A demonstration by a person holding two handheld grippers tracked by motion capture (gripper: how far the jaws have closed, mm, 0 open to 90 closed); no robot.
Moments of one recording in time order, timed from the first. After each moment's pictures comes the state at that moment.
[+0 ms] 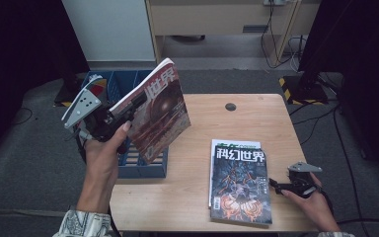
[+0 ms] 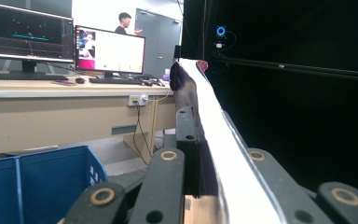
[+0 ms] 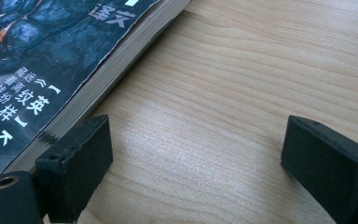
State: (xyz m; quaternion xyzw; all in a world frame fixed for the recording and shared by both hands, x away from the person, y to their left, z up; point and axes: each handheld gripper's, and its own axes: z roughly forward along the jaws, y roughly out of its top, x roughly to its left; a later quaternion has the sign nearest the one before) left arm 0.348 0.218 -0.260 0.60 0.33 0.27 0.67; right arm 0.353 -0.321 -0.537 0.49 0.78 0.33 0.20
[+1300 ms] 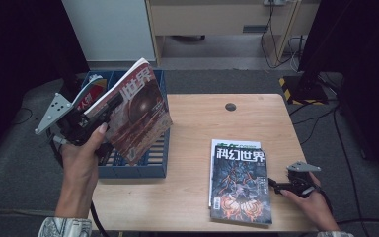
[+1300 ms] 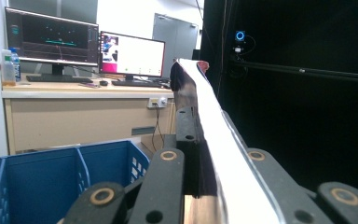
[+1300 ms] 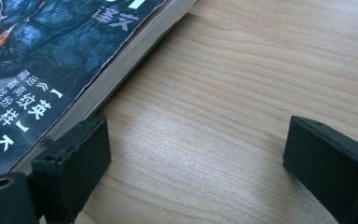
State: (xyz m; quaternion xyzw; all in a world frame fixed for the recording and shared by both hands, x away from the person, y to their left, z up) left arm 0.336 0.264 -0.258 0.59 0.35 0.30 0.67; right arm 0.355 -0.319 -0.538 0.49 0.78 0.33 0.20
